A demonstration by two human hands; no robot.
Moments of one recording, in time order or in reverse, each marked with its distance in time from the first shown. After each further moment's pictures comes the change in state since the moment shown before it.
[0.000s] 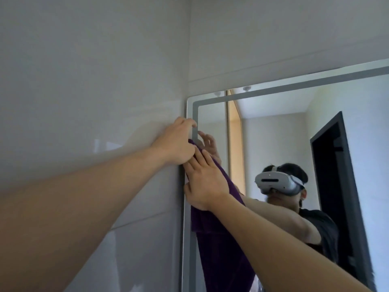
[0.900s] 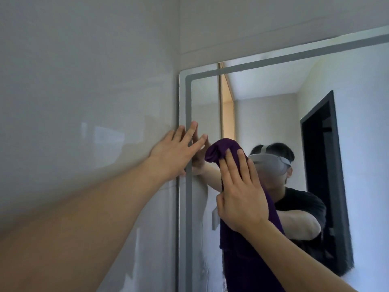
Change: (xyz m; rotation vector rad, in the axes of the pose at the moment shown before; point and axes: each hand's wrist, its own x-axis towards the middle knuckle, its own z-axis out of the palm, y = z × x) left_hand -0.030 -0.029 0.070 0.857 -0.233 0.332; right_hand -0.122 0.013 0.007 -0.248 0.012 0.297
